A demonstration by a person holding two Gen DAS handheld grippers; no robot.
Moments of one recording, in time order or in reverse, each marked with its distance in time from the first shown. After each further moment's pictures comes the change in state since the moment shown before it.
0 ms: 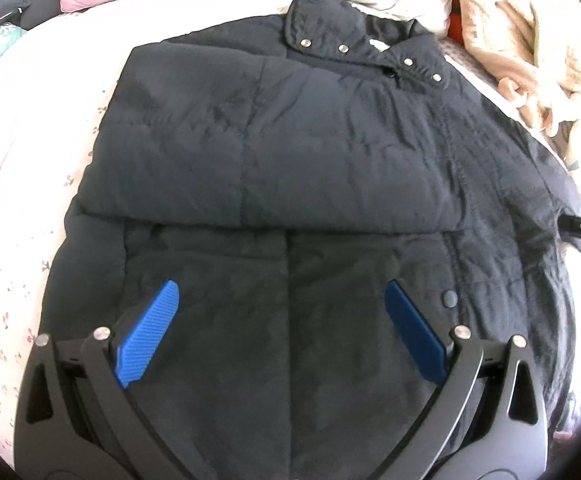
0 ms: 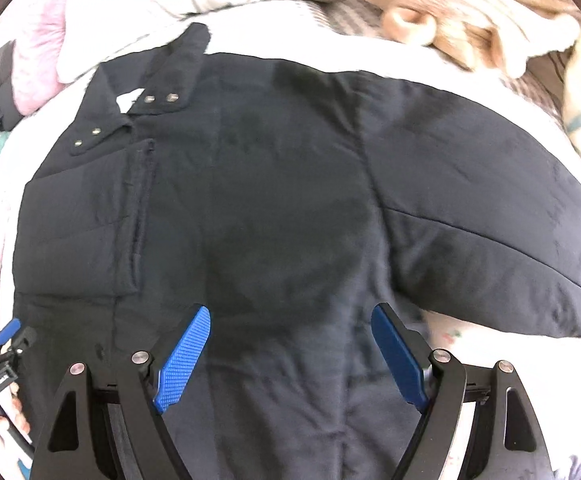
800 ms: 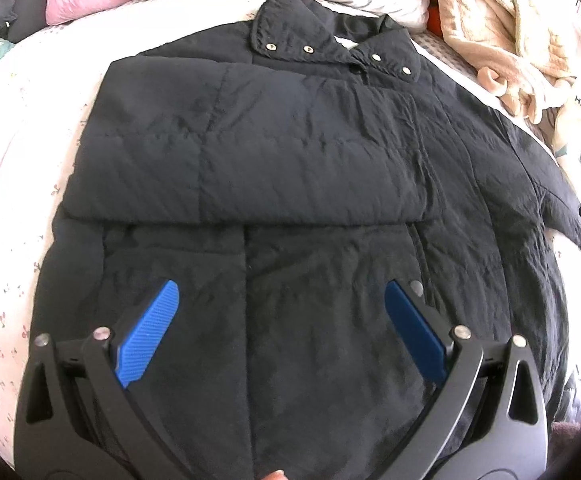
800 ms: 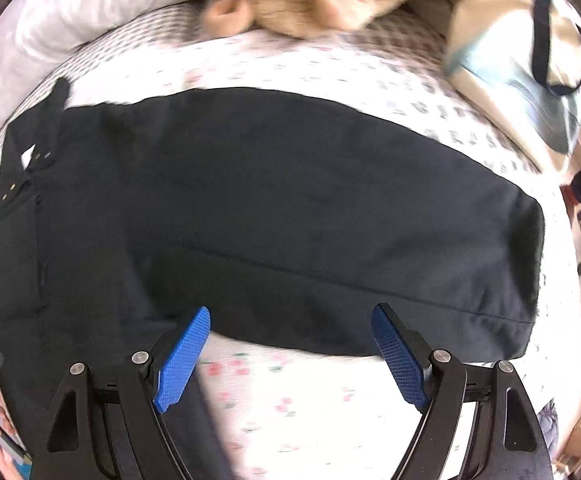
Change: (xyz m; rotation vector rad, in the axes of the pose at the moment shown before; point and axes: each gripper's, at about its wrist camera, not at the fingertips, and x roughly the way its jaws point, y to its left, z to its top) left arm -0.009 -0.028 -0.004 0.046 0.000 -0.024; right arm -0.048 -0.190 0.012 0.148 0.093 -0.128
